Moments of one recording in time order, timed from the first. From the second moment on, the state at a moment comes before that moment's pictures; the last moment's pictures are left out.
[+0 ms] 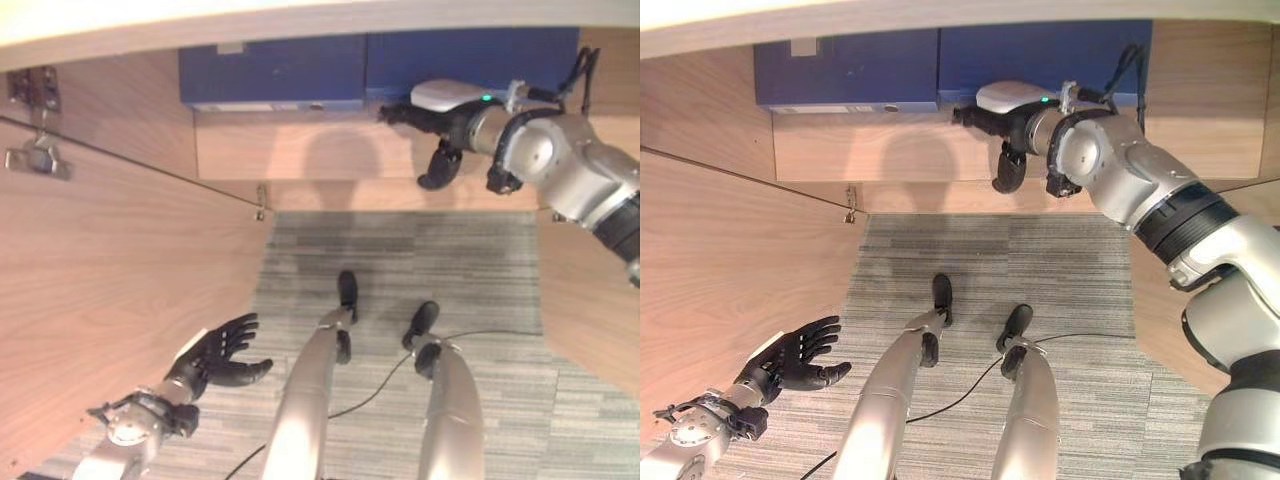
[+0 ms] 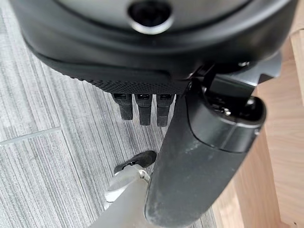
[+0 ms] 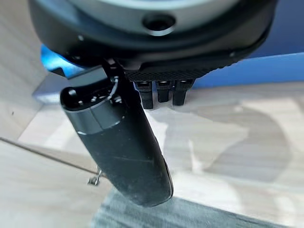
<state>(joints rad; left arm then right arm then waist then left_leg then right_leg) 0.21 0.81 -0.20 0.12 -0.54 -0.07 -0.16 -1.46 -0.92 1.11 0.50 -0.04 0.02 0.29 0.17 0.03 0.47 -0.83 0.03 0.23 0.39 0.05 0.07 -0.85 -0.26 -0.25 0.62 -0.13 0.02</state>
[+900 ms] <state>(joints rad) 0.08 0.97 -0.11 -0.28 -0.56 -0.13 -0.12 -1.38 -0.95 1.01 0.51 0.06 -0.01 0.30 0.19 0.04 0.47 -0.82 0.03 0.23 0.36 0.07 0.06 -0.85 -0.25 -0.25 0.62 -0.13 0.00</state>
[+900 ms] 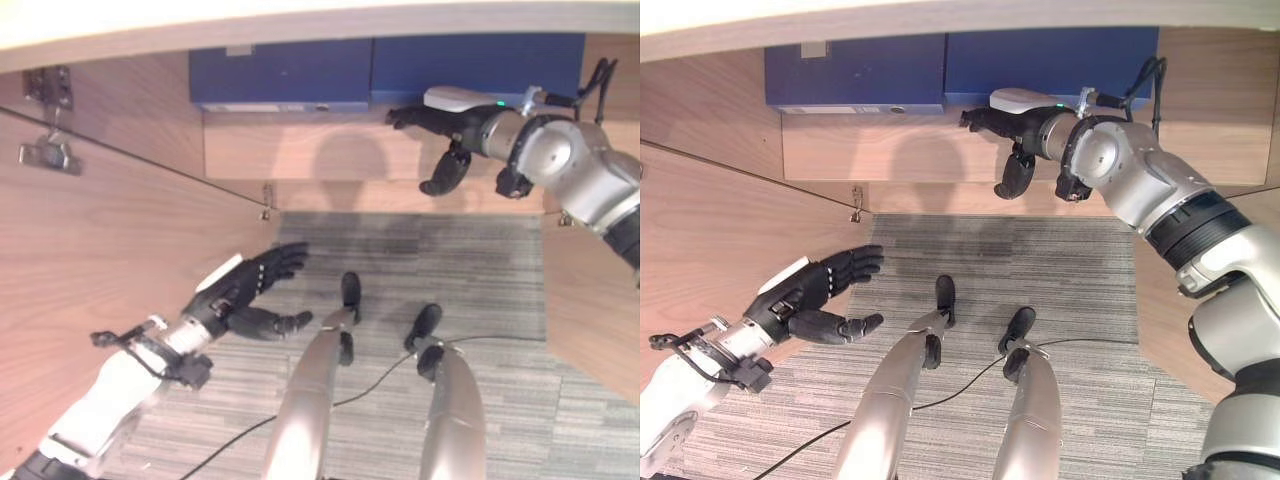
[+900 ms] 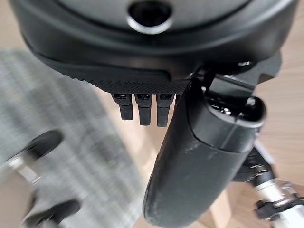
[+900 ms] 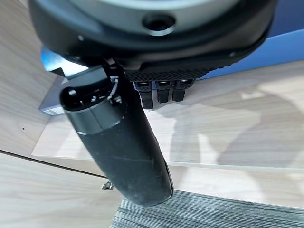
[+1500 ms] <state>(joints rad) -0.34 0.77 -0.01 -0.14 0.19 -0.08 0.12 -1.31 -0.95 0.82 0.15 -0.21 0.12 0.24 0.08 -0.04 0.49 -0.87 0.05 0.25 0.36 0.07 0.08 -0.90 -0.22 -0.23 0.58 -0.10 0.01</state>
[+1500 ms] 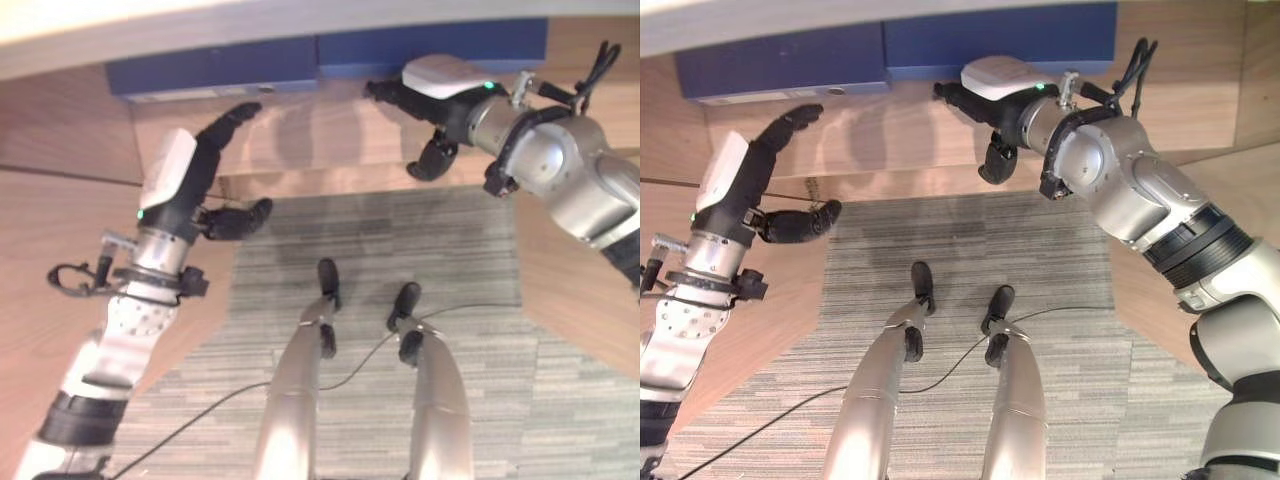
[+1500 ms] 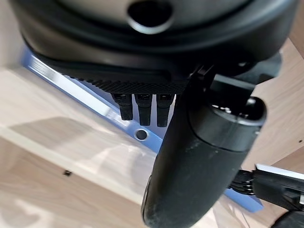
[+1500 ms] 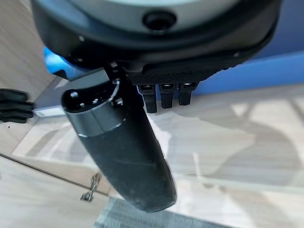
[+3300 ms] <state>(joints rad) -0.60 1.15 -0.12 0.35 0.36 -0.02 0.08 -1.24 -1.01 0.63 -0.07 -0.19 0.13 0.30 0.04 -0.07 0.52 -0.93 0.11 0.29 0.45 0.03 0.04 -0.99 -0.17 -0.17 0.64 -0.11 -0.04</state>
